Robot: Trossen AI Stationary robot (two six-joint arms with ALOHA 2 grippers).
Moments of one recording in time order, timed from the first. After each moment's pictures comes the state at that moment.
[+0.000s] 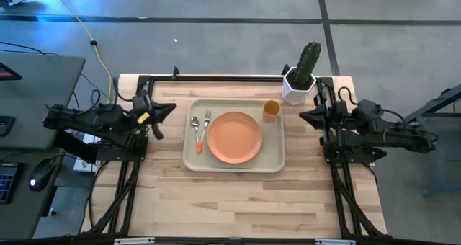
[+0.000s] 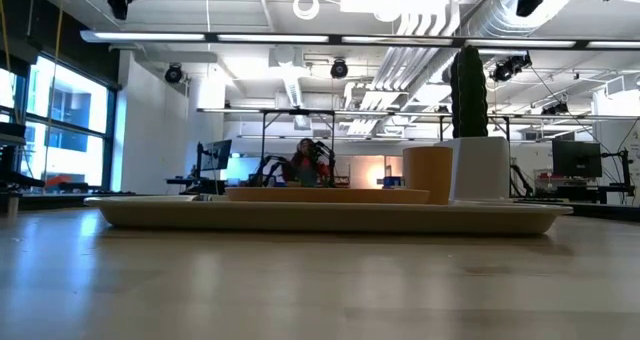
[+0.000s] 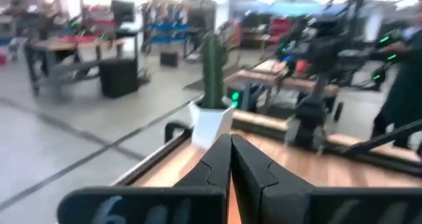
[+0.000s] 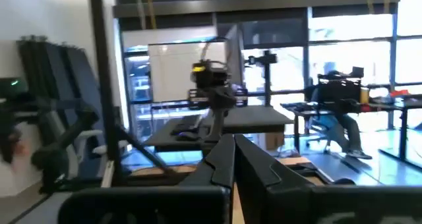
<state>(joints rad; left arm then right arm) -0.20 0.44 0.55 -0.10 -0.65 -0.06 -0.11 0.33 0.43 0.15 -0.10 0.07</state>
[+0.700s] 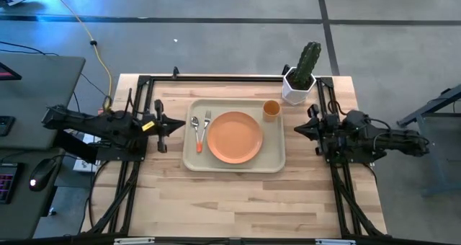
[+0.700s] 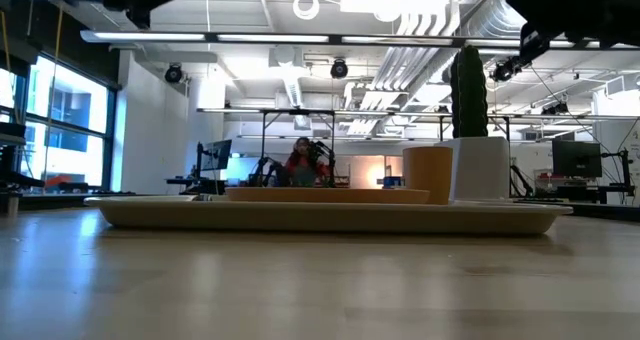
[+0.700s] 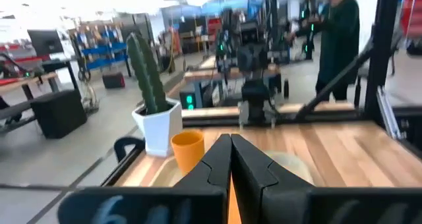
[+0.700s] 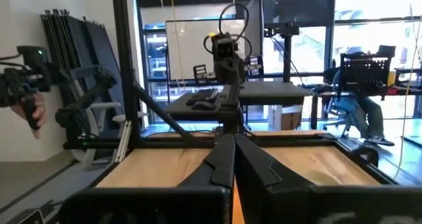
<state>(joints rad) -0.19 0.46 0.38 0.13 -0.37 0.14 -0.11 0.16 0.18 0.17 -0.19 0.05</state>
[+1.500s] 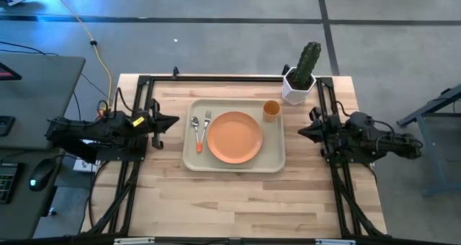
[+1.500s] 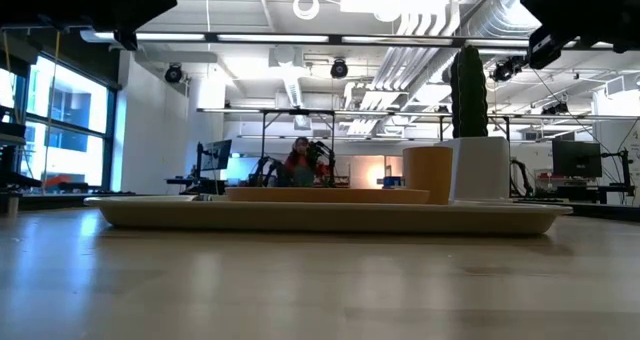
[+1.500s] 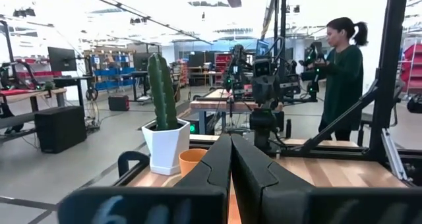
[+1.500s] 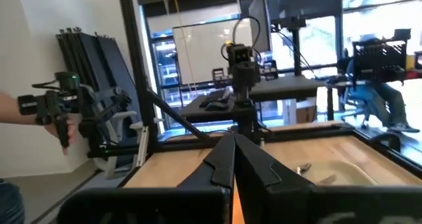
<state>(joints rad) -0.07 0.23 0.19 0.24 -0.27 0.08 -0.11 0.02 0.15 0.06 -0.22 0.15</state>
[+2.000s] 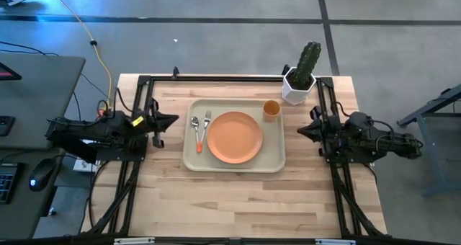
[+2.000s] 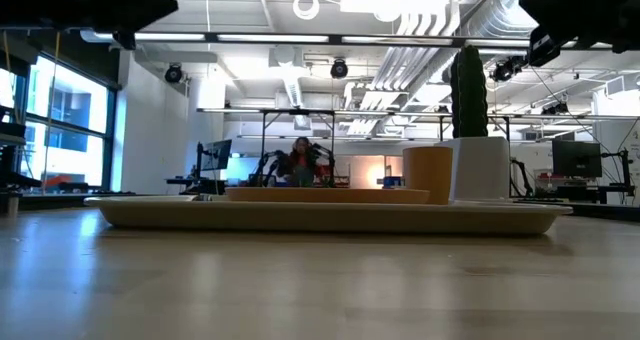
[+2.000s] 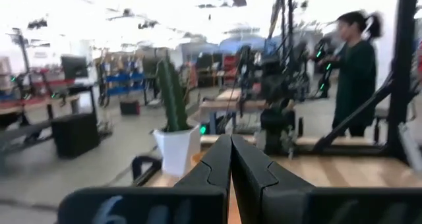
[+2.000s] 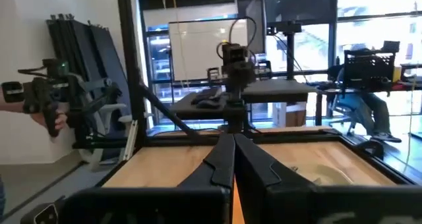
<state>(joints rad) -0.07 0.23 0.19 0.25 -0.30 0.14 -0.11 0.02 0.15 0.05 -0.19 0.08</state>
